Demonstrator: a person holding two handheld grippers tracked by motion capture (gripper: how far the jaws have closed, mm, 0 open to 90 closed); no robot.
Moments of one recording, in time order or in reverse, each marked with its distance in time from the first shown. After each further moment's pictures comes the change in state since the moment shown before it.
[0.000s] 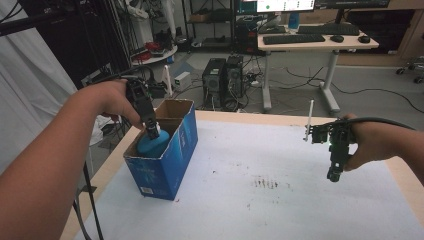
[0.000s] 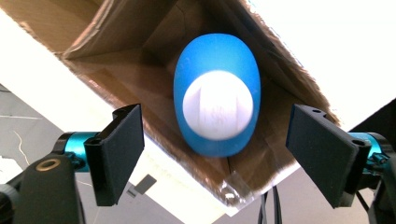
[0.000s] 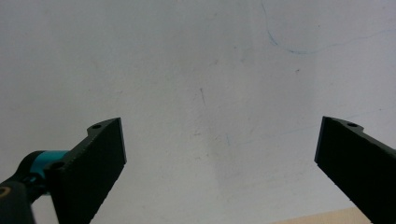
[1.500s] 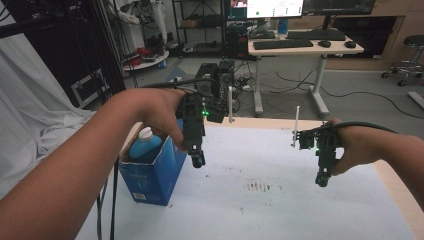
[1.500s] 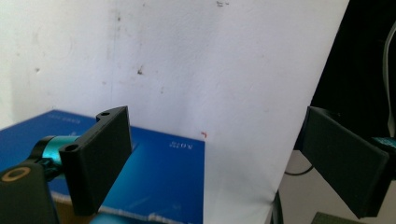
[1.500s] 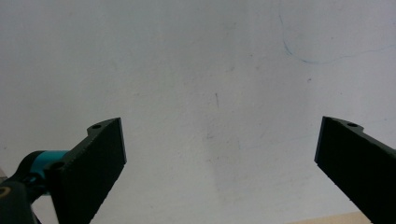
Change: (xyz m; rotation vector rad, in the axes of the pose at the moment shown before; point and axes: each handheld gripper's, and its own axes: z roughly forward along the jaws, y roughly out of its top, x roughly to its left) left arm -0.139 0.084 -0.005 -0.029 -0.042 0.579; right arm 0.015 0.005 -0.004 -0.005 -0.006 -0.039
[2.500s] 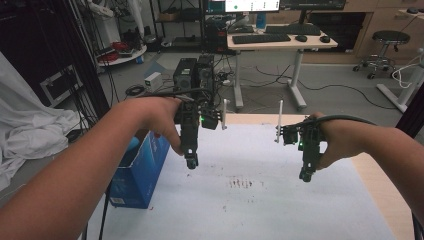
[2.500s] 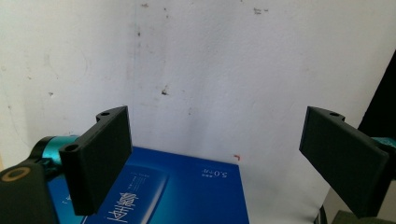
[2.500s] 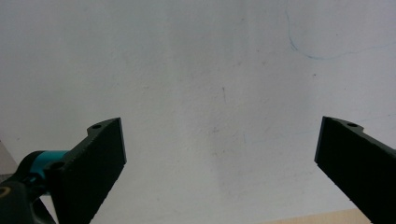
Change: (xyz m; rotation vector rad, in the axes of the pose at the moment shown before) left arm 0.033 0.022 0.038 0.021 0.022 0.035; right arm 0.004 -0.006 -0.008 -0.003 0.013 -0.004
